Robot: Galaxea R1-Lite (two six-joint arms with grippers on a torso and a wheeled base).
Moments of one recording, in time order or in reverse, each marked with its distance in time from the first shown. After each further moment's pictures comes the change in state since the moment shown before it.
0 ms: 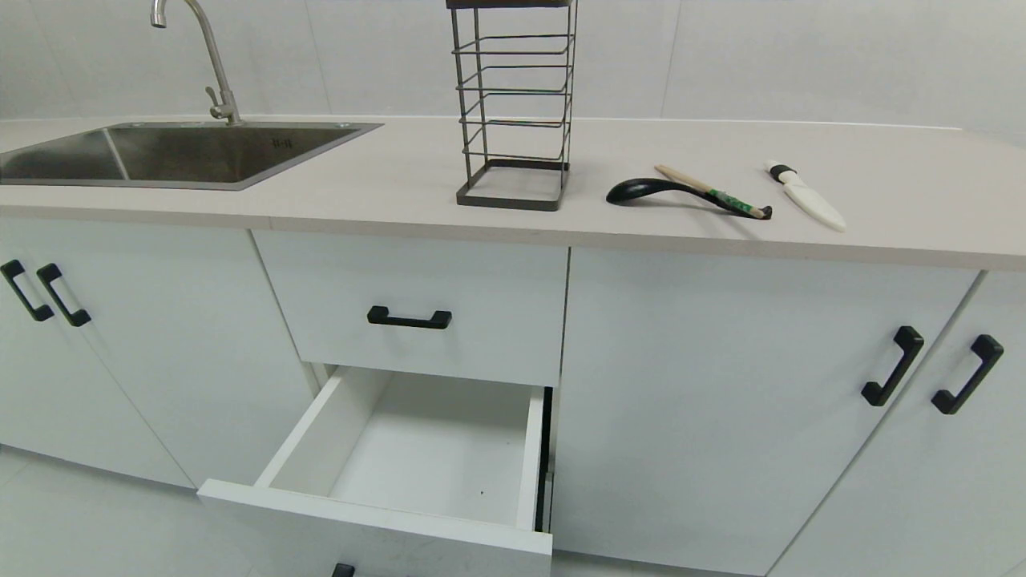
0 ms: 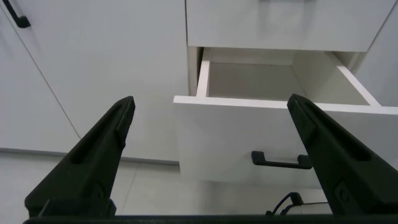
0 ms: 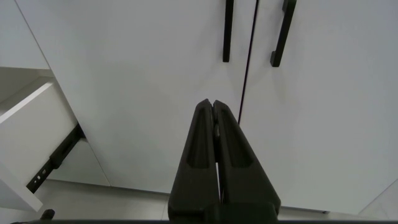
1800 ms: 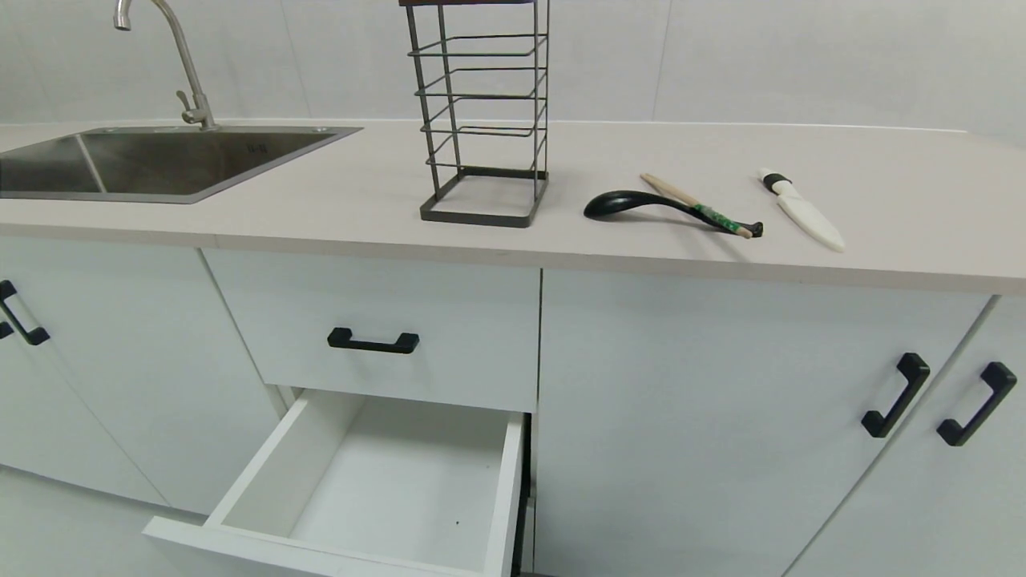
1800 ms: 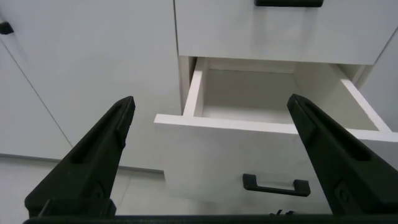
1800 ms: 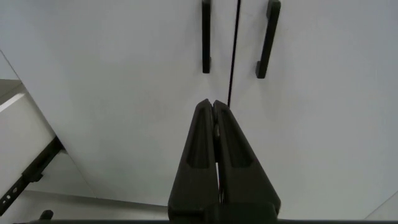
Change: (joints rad) left arm 0.000 -0.003 0.001 0.000 0.023 -0.004; right arm 0.001 0.000 -0.001 0.002 -0.003 -0.001
